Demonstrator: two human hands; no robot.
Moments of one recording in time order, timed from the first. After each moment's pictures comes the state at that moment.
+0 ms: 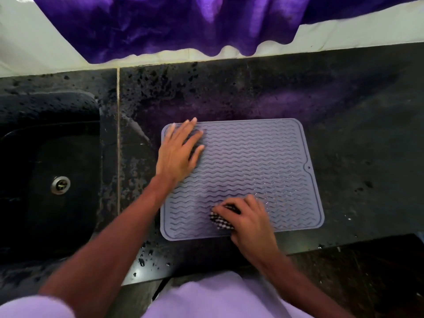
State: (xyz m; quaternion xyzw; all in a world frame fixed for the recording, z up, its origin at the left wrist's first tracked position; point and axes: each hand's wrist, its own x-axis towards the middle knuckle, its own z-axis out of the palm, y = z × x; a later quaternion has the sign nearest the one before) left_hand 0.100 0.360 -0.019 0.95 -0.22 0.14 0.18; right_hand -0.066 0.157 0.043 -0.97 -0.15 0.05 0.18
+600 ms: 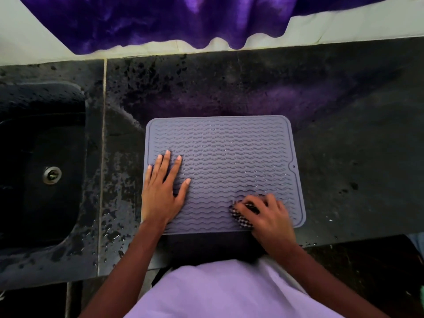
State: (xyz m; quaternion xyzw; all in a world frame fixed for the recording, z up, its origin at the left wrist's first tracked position) left_hand -0.009 0.340 -0.030 0.99 -0.05 0.04 0.15; right_hand -0.071 0.058 0.024 -0.98 -0.20 0.00 0.07
